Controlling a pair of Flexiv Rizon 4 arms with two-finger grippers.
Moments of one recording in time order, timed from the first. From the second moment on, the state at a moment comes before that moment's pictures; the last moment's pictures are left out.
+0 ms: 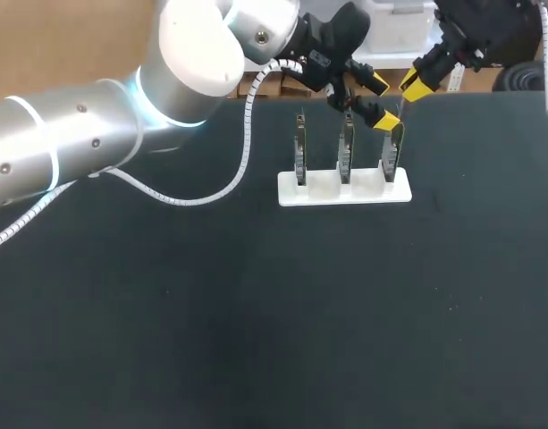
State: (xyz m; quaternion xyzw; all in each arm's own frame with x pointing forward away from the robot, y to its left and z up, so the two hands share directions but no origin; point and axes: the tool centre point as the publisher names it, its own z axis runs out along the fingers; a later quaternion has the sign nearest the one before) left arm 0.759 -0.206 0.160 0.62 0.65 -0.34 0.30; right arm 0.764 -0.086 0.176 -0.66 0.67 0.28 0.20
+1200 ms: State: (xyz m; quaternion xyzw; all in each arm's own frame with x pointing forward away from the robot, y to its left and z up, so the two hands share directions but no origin) left arm 0.759 -0.206 0.160 0.62 0.65 -0.34 0.30; right arm 0.772 -0.085 0.173 -0.67 0.66 0.27 0.19
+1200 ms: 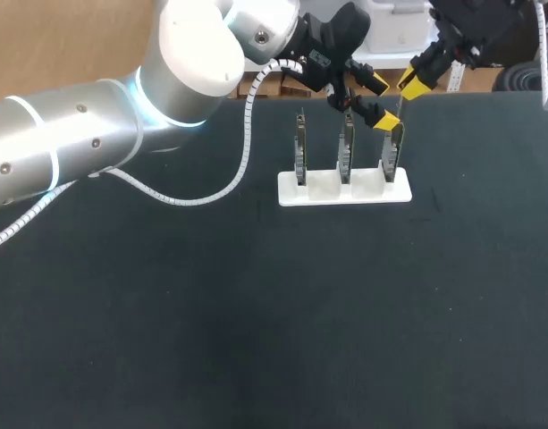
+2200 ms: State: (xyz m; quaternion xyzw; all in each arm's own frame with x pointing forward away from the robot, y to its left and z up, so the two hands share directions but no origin) left arm 0.759 -0.206 0.160 0.62 0.65 -0.34 0.30; right arm 0.775 -0.083 0.173 -0.67 0.66 0.26 0.19
